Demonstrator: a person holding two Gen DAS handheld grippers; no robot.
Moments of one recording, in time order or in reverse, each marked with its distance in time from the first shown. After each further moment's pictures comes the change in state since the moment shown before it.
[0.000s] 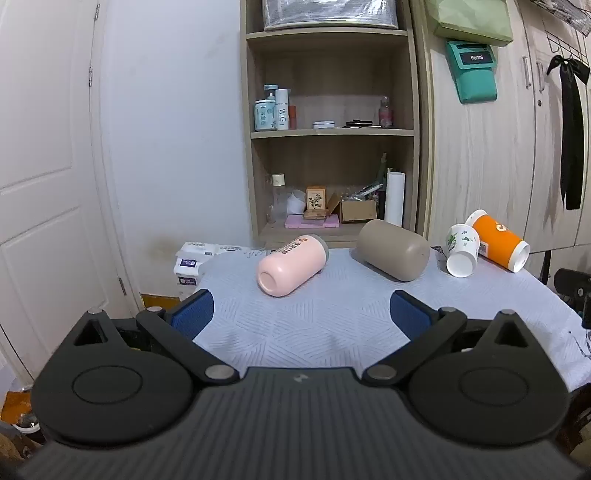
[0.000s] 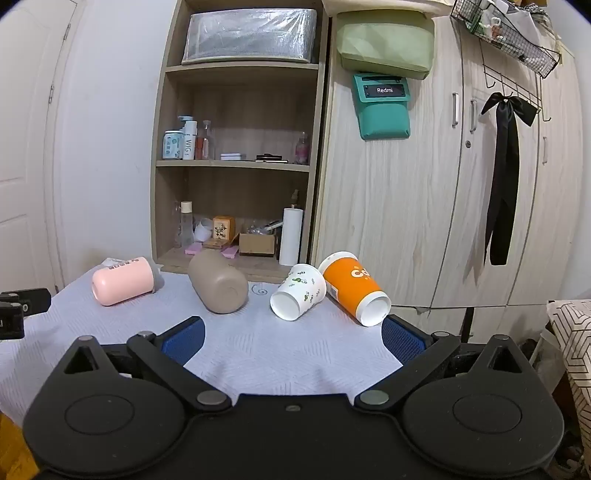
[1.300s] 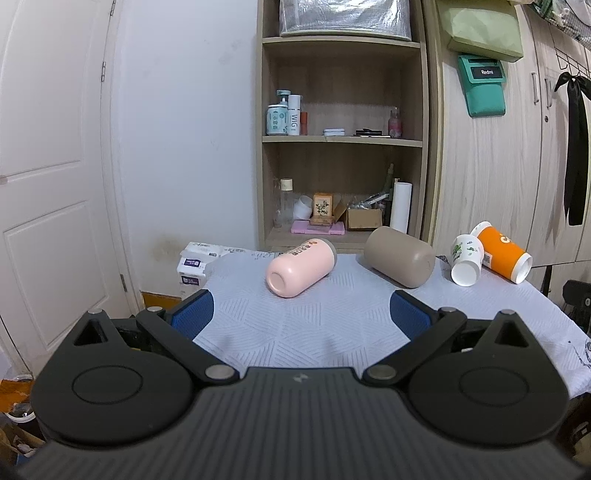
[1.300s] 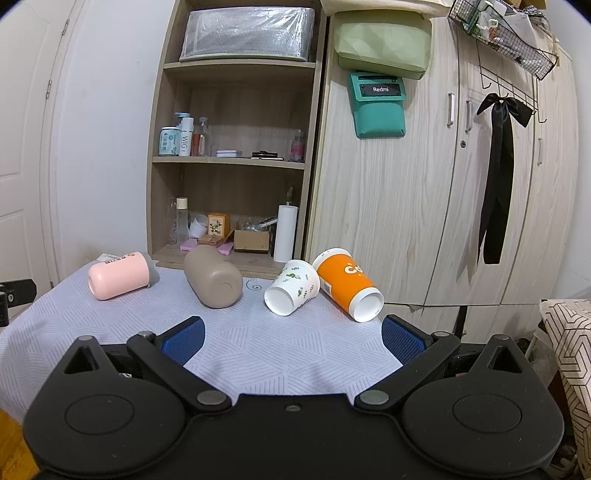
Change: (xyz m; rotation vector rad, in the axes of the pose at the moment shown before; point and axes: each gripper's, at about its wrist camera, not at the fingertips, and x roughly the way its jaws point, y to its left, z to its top) left arm -0.007 0.013 -0.004 -0.041 -0.032 0.008; right arm -0.007 -0.001 -0.004 -0.003 0.000 -0.008
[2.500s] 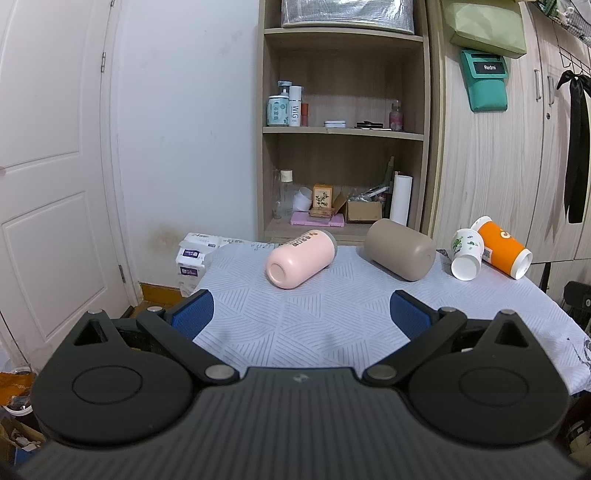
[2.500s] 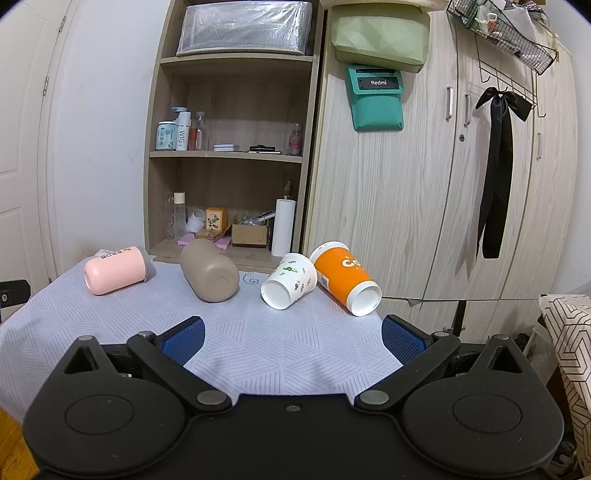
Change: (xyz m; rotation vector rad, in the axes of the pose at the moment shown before) left arm 0.006 0.001 -0.002 -0.015 0.028 -0.002; right arm 0.006 -0.004 -0.002 -0.004 0.024 -0.005
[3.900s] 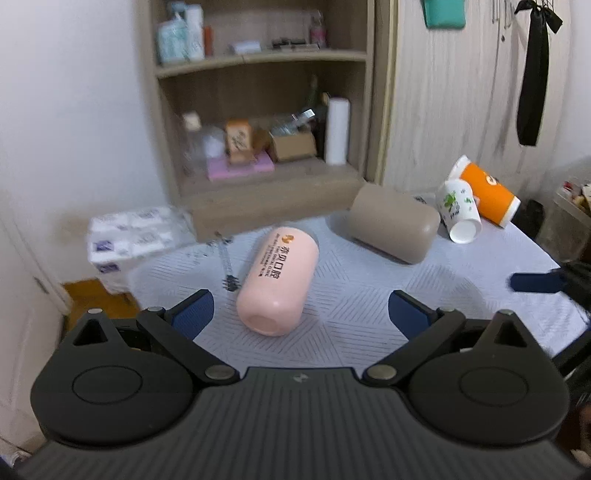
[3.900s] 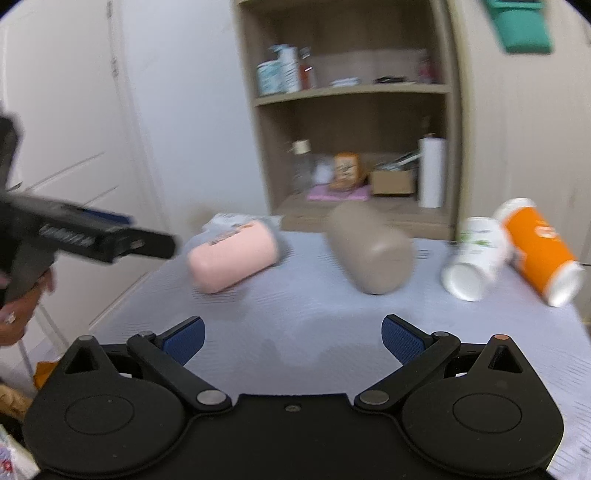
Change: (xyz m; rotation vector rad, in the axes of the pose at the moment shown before) left arm 0.179 0.051 0.095 0.213 0.340 -0.364; right arm 0.129 0.091 0.031 0.054 0.221 0.469
